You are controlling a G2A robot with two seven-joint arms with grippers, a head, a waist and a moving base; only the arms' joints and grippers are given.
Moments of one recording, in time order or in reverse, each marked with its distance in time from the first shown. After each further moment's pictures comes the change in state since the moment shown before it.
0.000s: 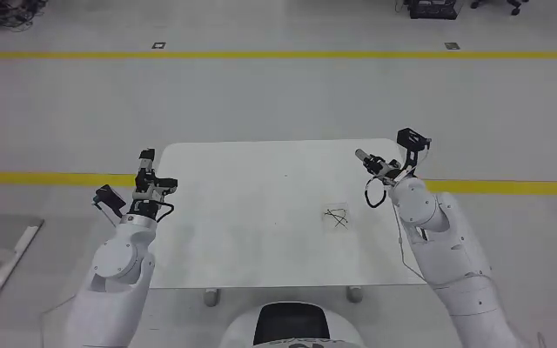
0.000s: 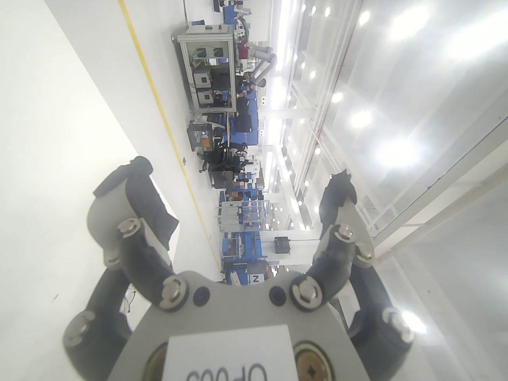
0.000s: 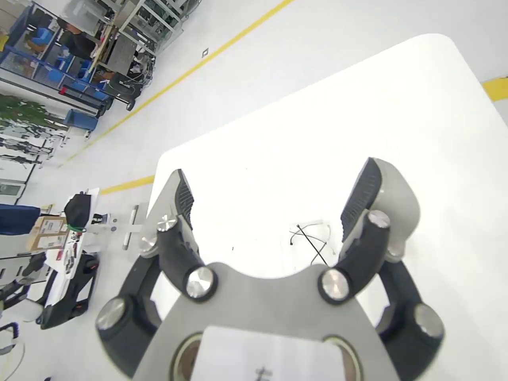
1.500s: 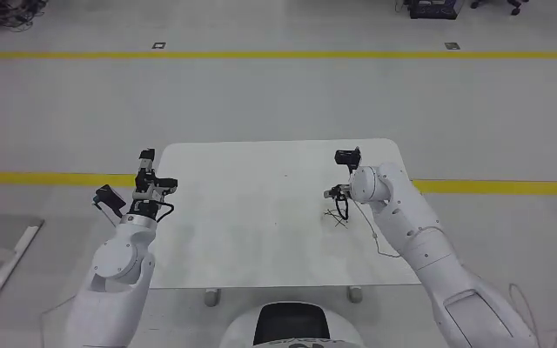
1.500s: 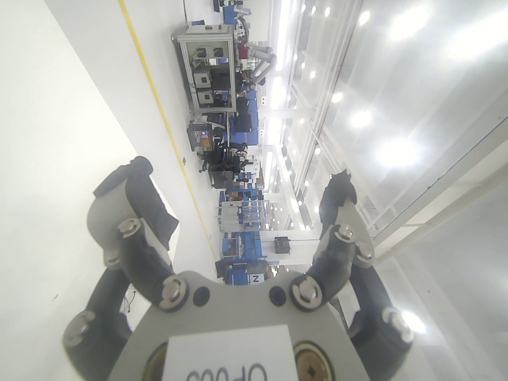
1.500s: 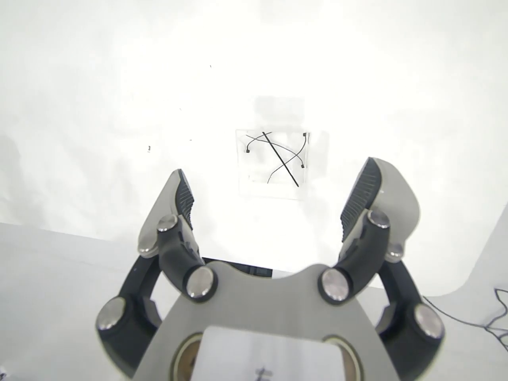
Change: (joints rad) left arm 0.000 0.000 0.000 0.000 0.000 0.000 0.000; right arm 0.364 -0.132 -0.313 0.438 -0.353 0.000 0.683
